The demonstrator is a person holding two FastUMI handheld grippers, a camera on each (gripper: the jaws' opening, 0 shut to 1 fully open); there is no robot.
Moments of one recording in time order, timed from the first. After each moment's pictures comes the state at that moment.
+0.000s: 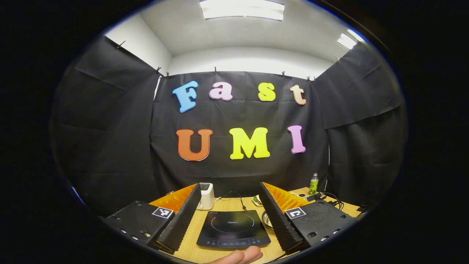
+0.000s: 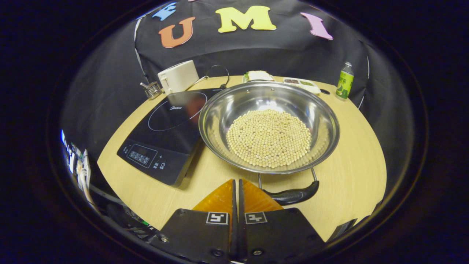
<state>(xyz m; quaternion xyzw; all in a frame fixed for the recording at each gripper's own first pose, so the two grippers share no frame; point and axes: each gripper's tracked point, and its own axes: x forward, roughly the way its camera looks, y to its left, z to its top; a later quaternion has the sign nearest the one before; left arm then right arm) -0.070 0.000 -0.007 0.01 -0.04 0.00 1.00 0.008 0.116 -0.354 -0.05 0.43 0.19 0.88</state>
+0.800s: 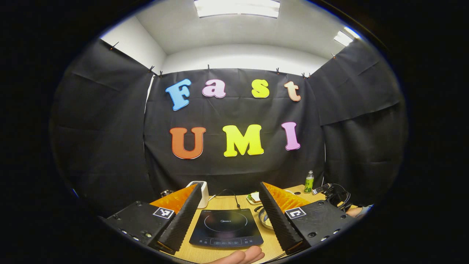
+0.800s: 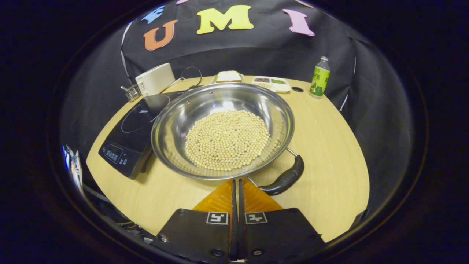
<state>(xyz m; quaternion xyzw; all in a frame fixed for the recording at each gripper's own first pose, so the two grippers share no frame) -0.066 -0.031 -0.009 0.02 -0.02 -0.01 1.00 0.051 0.009 -0.351 -0.07 0.43 0.14 0.89</state>
